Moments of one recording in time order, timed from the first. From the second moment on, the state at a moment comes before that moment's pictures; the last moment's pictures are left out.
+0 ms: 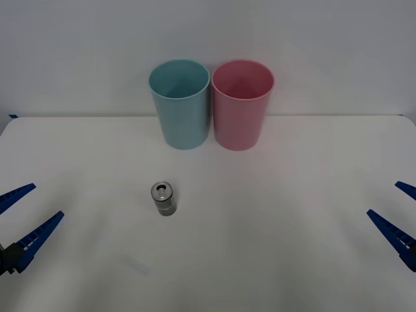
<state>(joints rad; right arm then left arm) 0.35 -0.40 -0.52 -1.66 0.96 -1.22 0.00 0.35 0.40 0.52 -1.66 -0.96 -1.22 0.00</state>
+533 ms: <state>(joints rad) 0.35 -0.40 -0.52 -1.66 0.96 -1.22 0.00 0.35 0.41 0.51 -1.65 -0.94 -1.21 -0.01</state>
